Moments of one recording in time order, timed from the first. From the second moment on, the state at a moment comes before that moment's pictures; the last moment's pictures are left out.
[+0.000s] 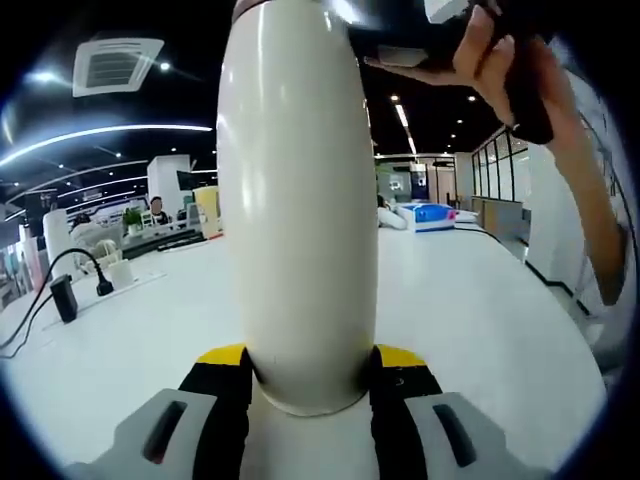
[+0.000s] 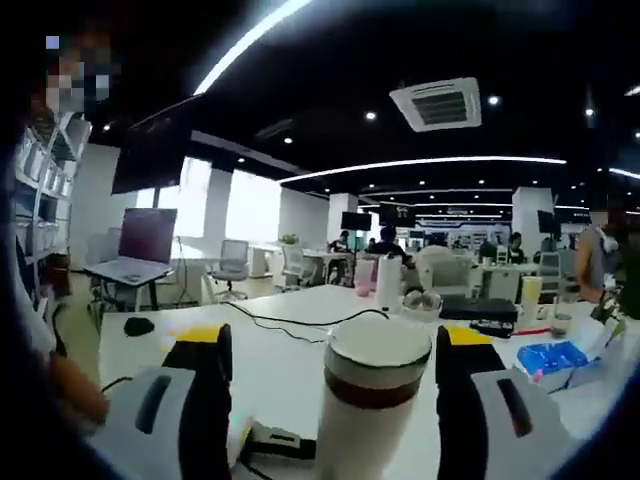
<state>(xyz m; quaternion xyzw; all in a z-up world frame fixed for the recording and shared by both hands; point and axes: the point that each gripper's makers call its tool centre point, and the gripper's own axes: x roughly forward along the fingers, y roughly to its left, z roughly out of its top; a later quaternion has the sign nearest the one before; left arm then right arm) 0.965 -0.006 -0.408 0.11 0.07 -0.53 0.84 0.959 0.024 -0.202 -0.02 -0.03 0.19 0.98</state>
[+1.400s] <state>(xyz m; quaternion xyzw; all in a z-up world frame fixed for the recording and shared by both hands) 0.960 -0.004 -0.409 0.10 0.08 -0.53 0.84 0.967 0.001 -0.205 -0.03 -0.07 0.06 1.00</state>
